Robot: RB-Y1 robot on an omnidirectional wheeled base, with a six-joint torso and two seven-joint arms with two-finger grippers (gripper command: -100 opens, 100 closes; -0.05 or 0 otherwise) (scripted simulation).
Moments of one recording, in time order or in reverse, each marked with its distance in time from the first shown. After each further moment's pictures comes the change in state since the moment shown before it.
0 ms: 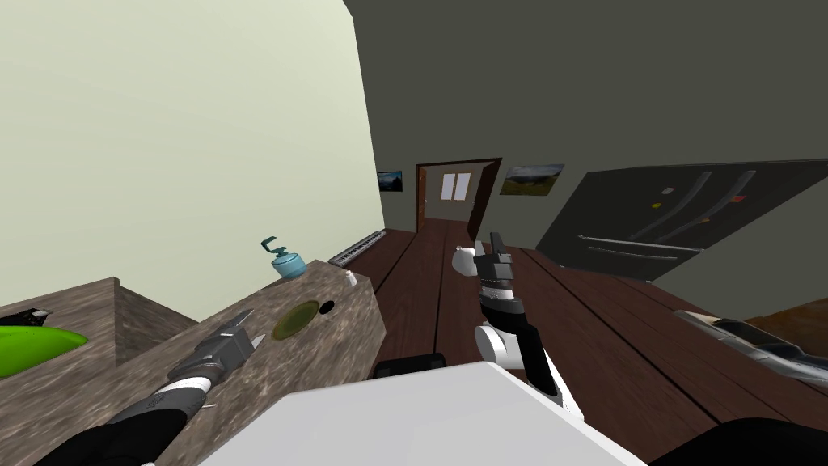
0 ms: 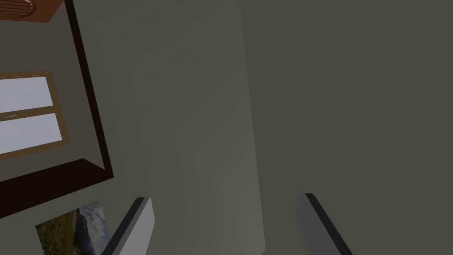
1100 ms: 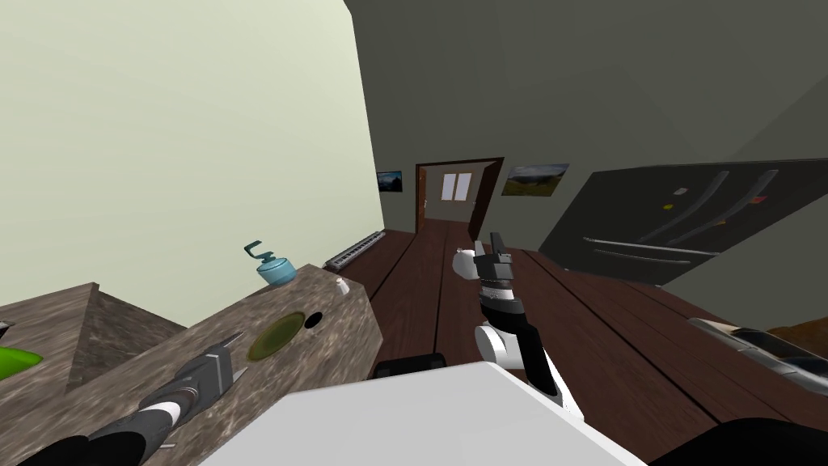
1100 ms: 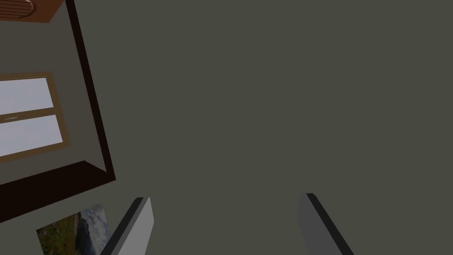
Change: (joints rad) left arm 0.057 0.075 0.070 -0.004 0.117 0.282 0.038; right arm 0.000 0.000 0.000 0.000 0.000 0.000 0.000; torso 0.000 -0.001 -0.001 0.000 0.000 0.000
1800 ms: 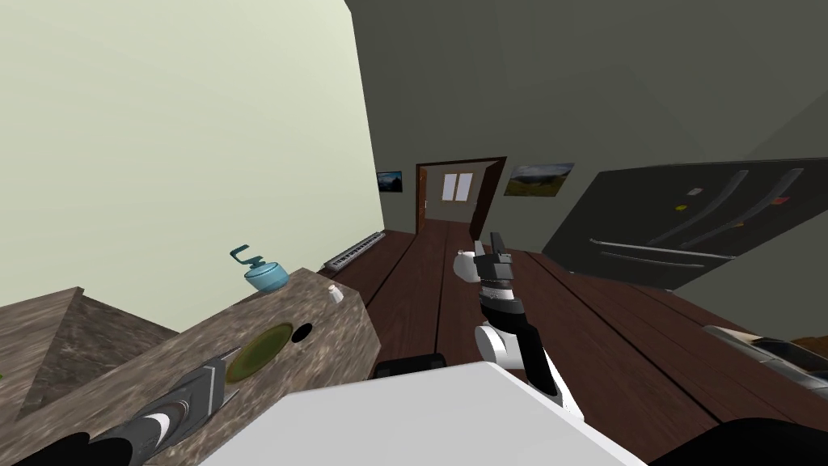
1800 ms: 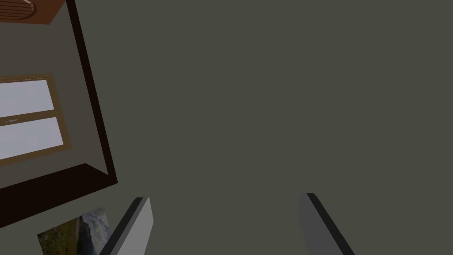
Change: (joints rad) left arm 0.011 0.050 0.023 0.001 0.061 0.189 0.034; right arm 0.000 0.000 0.000 0.000 0.000 0.000 0.000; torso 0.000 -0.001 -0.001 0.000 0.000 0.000
